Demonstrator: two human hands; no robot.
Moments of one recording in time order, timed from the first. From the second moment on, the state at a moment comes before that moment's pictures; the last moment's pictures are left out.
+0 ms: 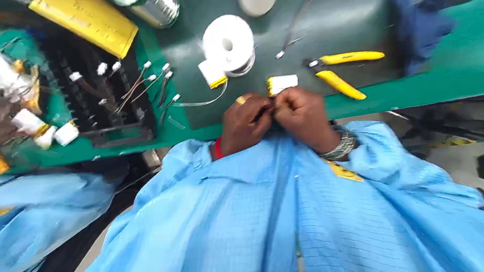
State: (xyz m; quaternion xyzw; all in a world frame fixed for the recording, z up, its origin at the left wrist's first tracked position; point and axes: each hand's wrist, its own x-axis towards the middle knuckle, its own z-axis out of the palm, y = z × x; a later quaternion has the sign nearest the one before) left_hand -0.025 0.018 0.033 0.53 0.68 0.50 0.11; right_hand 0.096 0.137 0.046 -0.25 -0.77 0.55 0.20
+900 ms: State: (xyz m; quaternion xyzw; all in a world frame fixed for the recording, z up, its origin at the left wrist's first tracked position) left_hand -0.021 0.021 0.020 0.51 0.74 0.44 0.07; right_hand 0.091 0.147 0.062 -0.28 -0.77 0.56 0.10
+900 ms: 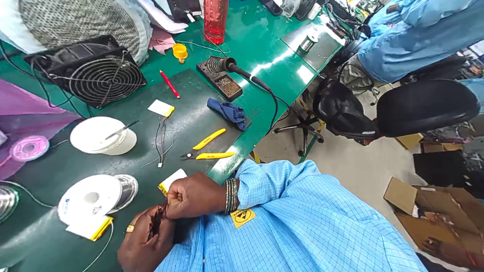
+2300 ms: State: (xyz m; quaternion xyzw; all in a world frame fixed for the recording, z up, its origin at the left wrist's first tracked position) left_hand -0.021 0.028 0.026 0.50 0.69 0.51 0.13; right_hand 0.096 0.138 0.039 -0.26 -0.81 0.49 0.20
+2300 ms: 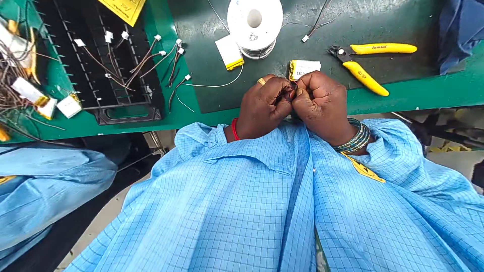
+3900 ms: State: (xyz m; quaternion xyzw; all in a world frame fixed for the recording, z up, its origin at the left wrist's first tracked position) left_hand -0.020 0.027 0.026 0.48 0.68 0.54 0.13; right_hand 0.100 0.143 0.046 -0.27 -0.74 0.58 0.19
